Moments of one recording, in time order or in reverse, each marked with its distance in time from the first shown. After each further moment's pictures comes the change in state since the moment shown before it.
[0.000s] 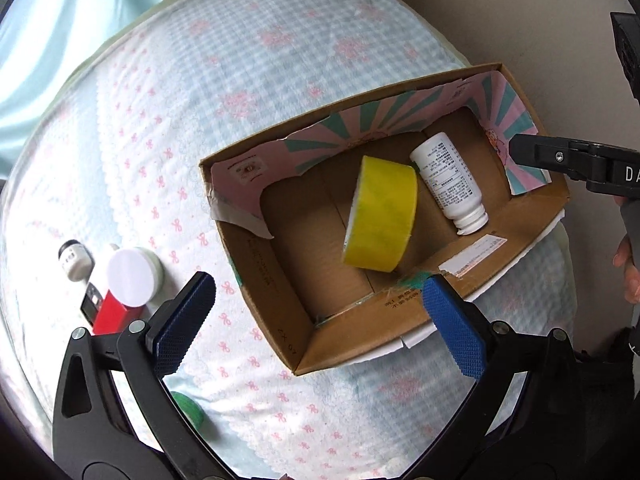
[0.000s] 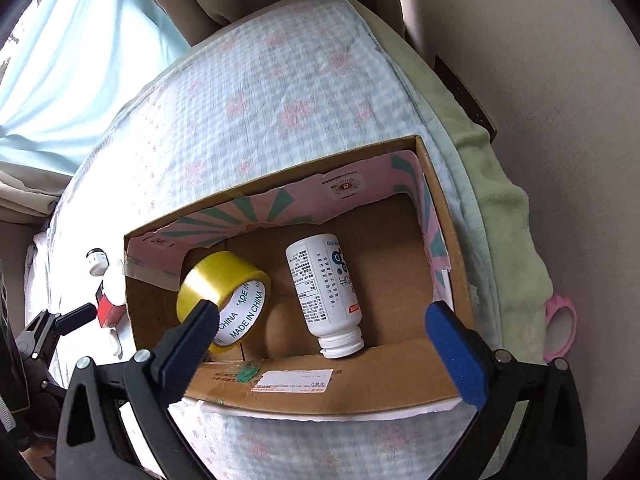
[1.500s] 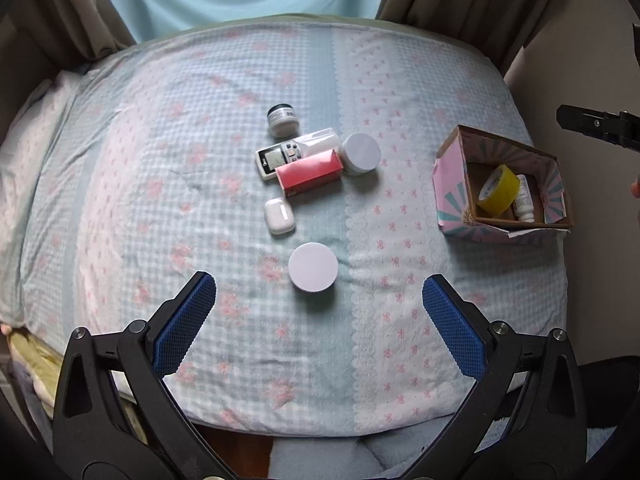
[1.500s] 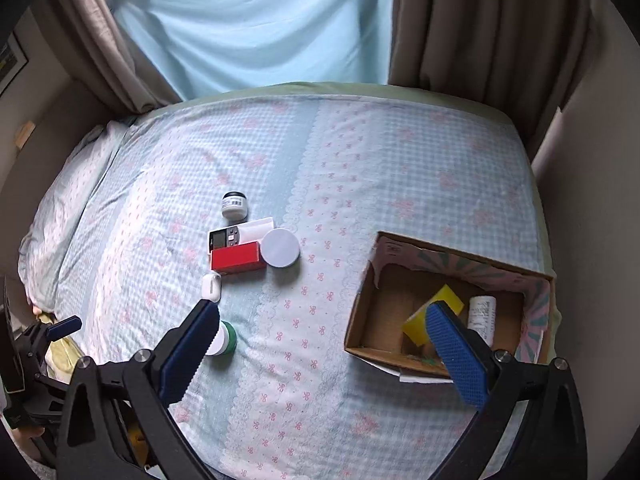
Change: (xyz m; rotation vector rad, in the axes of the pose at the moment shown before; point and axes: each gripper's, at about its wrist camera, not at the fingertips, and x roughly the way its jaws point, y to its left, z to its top) left arm -0.169 0.199 -0.274 -0.518 -0.191 0.090; right arm -0.108 0.278 -0.084 -0.535 -0.136 0.054
